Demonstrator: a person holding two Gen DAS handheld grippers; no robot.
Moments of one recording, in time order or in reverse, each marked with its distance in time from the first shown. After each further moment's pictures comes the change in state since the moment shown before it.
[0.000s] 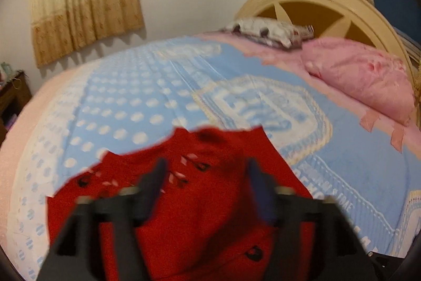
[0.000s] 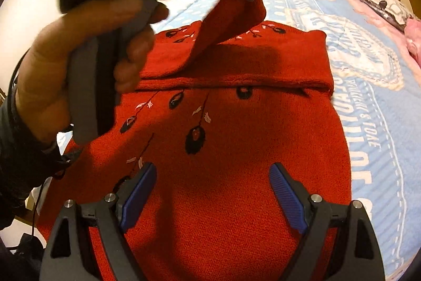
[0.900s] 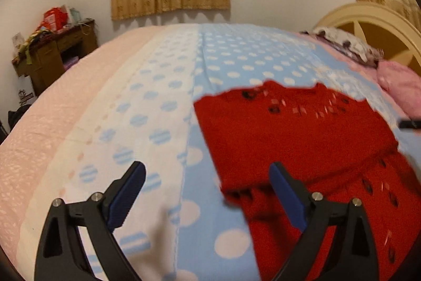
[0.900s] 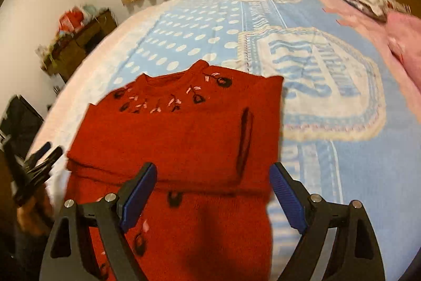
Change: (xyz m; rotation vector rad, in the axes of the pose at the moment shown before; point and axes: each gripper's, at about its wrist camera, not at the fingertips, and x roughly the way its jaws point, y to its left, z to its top) left arm -0.061 0.183 -0.137 -0.245 0.089 0.265; right arm 0.012 -0.076 0.115 0.145 -0.025 -0.103
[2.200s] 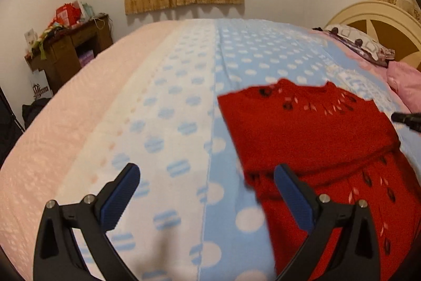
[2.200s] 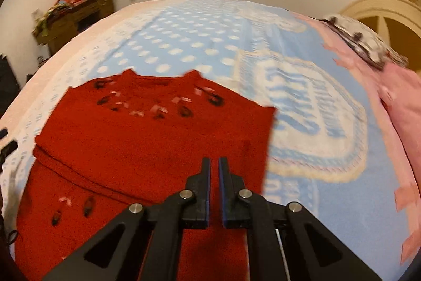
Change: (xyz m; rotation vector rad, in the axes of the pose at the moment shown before) left arm -0.029 0.018 0.013 -0.037 0.036 0.096; right arm 0.012 0.027 0.009 -0.204 -0.061 -0.142
